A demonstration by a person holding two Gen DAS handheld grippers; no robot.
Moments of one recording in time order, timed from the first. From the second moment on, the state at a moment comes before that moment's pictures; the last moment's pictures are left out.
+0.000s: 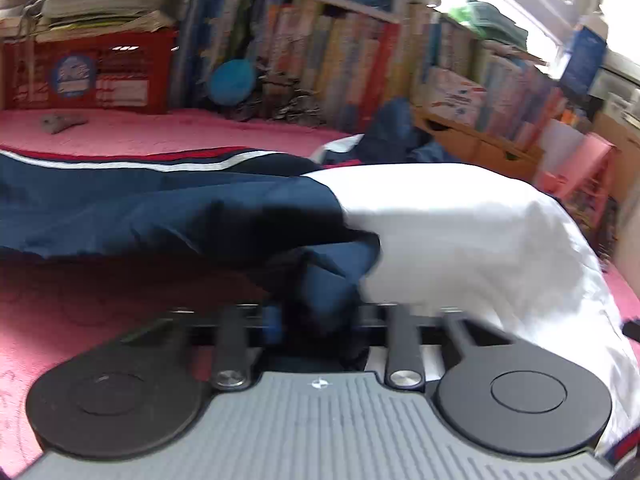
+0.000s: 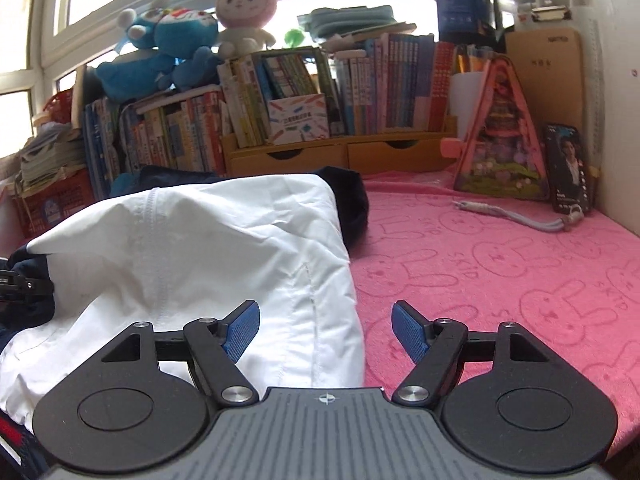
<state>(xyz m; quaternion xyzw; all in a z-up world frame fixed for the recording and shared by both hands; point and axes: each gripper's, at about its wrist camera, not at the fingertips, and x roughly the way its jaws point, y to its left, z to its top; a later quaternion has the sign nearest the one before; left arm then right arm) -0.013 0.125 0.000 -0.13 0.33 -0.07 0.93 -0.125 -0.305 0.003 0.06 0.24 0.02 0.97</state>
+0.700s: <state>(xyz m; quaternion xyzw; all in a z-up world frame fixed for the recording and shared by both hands) -0.088 0.136 0.070 -0.05 0.21 -0.04 0.98 -0.063 -0.324 0.003 0.10 0.23 0.00 0.97</state>
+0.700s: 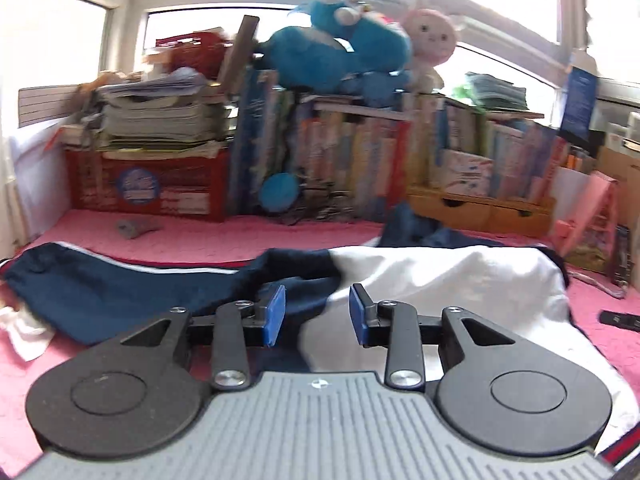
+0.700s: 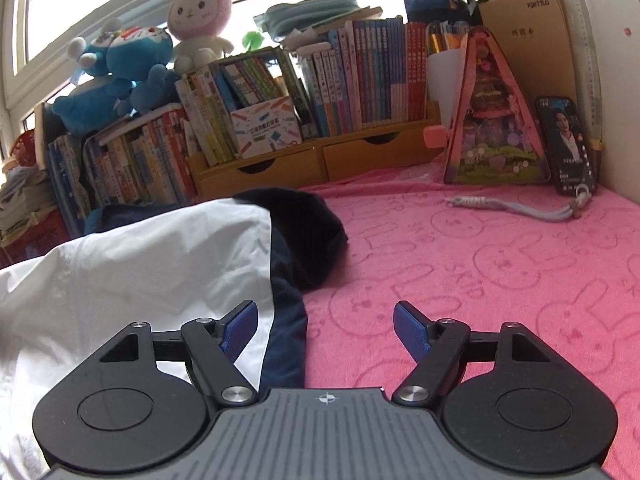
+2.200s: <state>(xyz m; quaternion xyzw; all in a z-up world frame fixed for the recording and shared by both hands) -0.039 0.126 -0.026 0.01 0.30 -0.02 0.95 0.077 -0.369 0.169 -0.05 0.10 -0.20 0.97</state>
